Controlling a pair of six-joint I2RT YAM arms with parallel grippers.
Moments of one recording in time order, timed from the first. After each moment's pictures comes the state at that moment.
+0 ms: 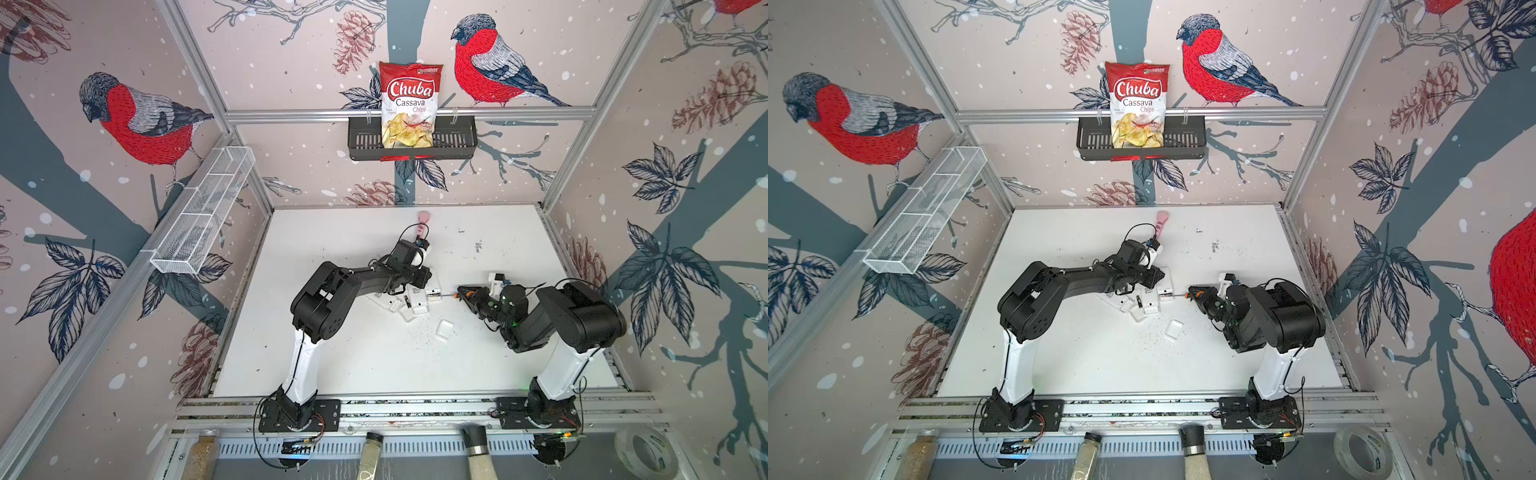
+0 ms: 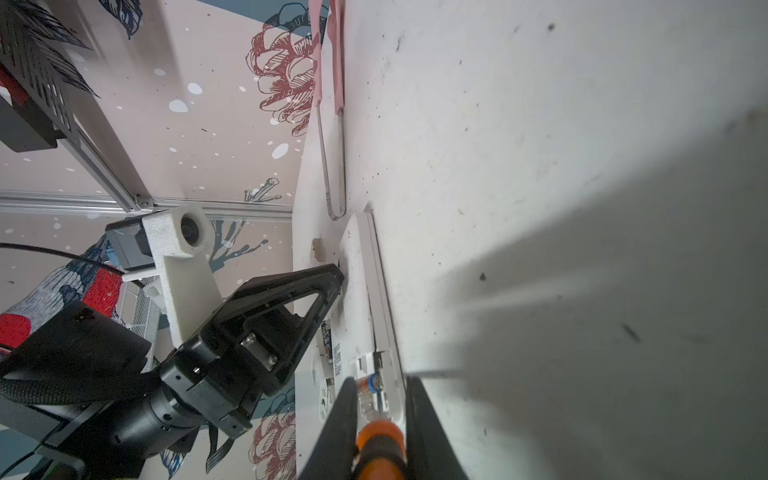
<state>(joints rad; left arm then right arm) -0.65 2.10 1.28 0.07 0.31 -0.21 0.27 1.81 0.26 1.18 -0.49 1.15</state>
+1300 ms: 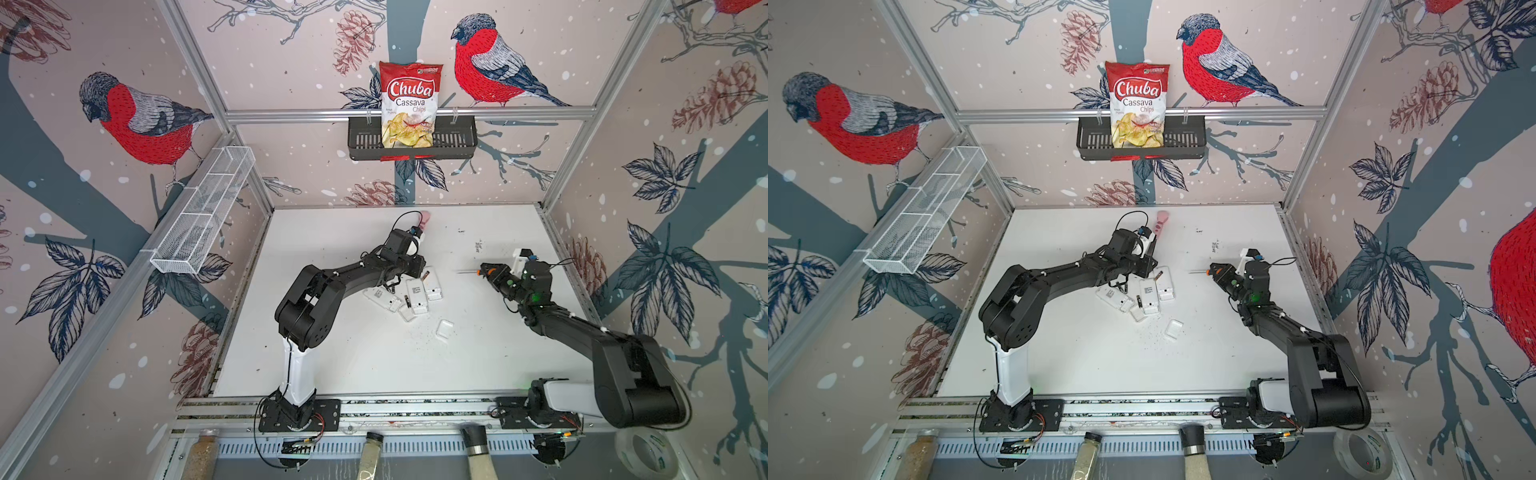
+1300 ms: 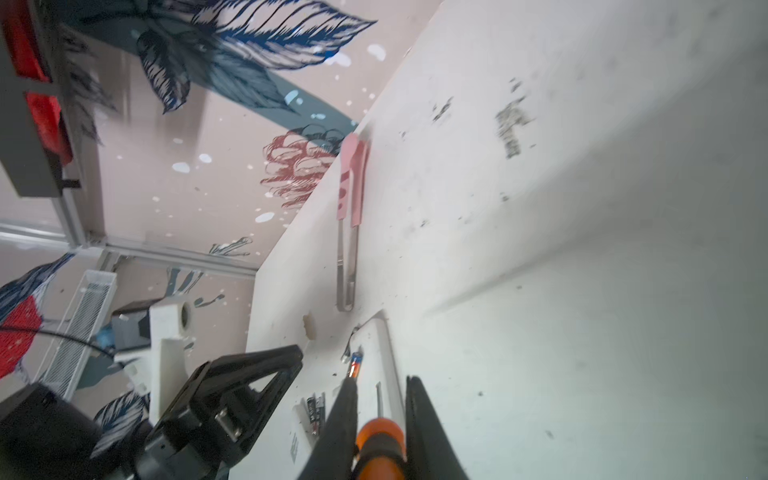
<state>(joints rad) -0.63 1.97 1.30 -0.04 0.23 -0.21 0.07 1.31 0.47 0.41 -0.39 0.83</state>
